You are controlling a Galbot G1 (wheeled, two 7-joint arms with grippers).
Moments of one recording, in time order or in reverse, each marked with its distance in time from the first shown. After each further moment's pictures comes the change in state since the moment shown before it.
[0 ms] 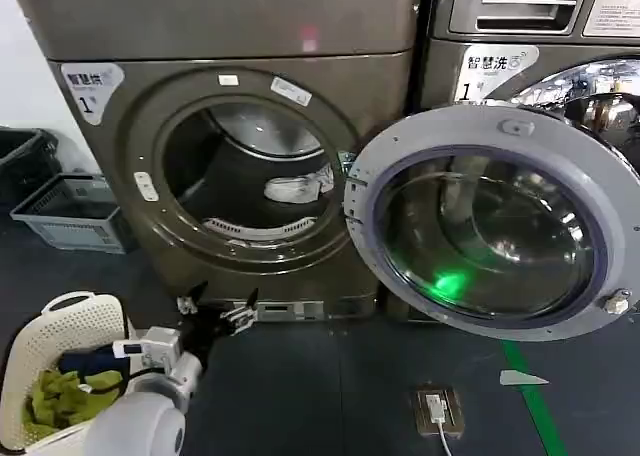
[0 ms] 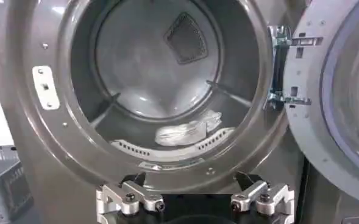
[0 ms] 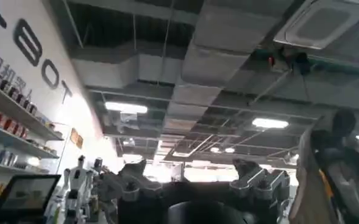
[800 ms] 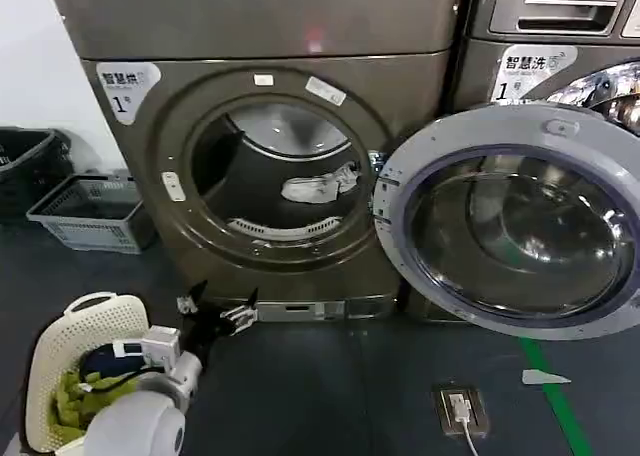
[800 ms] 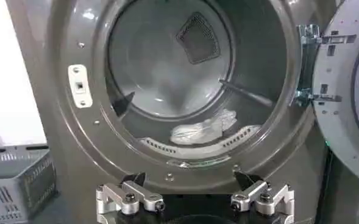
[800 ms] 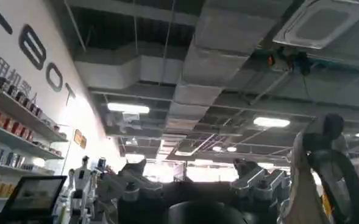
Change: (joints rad) left arm -0.004 0.001 0.001 0.002 -0.001 0.000 0.001; right arm -0.002 0.001 -0.002 0.010 -0.010 -0.030 -0.028
